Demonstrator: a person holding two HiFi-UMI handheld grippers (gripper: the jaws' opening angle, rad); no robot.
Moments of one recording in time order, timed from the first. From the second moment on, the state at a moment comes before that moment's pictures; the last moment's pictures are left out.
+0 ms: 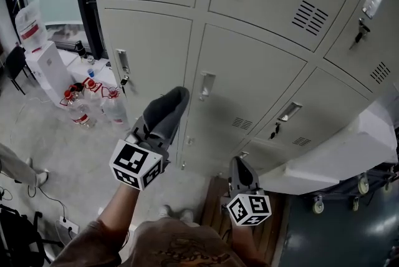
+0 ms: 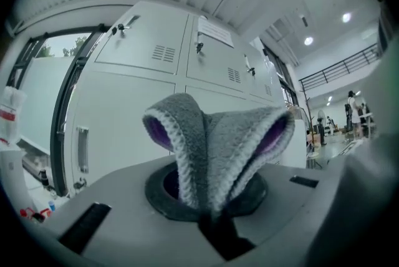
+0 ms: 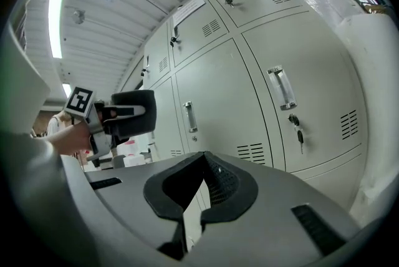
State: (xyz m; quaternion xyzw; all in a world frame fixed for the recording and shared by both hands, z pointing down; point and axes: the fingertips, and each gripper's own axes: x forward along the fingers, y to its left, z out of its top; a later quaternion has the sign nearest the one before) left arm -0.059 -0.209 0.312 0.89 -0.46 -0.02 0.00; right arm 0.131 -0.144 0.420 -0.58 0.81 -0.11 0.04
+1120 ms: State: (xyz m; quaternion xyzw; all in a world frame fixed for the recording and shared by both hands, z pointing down) left arm -0.028 -0.291 0.126 0.87 -0.43 0.00 -0.25; right arm 0.120 -0.144 0.417 -0.60 0.79 -0.11 0.05
